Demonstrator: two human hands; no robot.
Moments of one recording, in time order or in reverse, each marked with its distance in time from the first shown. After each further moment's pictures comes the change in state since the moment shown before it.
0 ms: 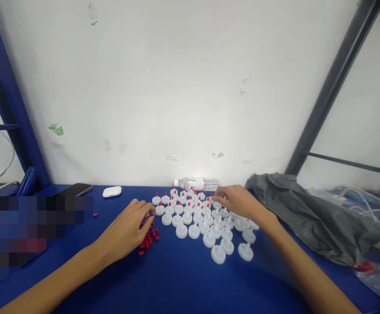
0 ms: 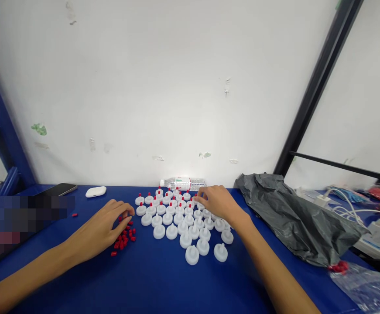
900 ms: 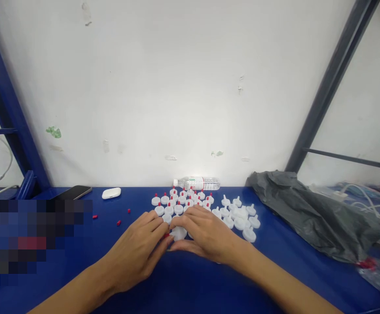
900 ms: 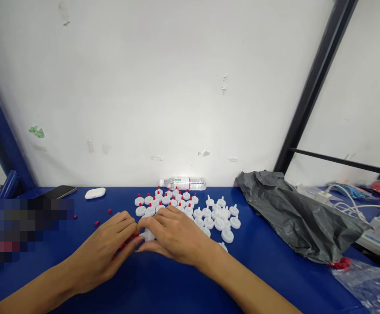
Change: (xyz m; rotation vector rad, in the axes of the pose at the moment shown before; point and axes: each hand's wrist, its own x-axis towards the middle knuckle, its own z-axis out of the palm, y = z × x) left_hand -0.015 0.050 0.001 -0.008 0.009 0.387; right_hand -0.030 -0.117 0.018 0.191 0.312 -0.685
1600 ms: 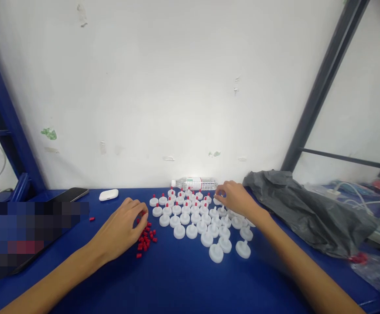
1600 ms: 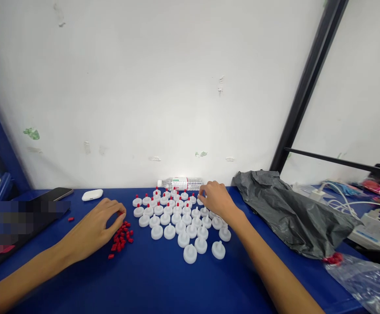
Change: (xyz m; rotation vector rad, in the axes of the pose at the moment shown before) left_hand 0.000 -0.055 -0.009 0.057 -0.016 -0.419; right_hand -0.046 0.115 -0.035 -0.340 -0.247 0.769
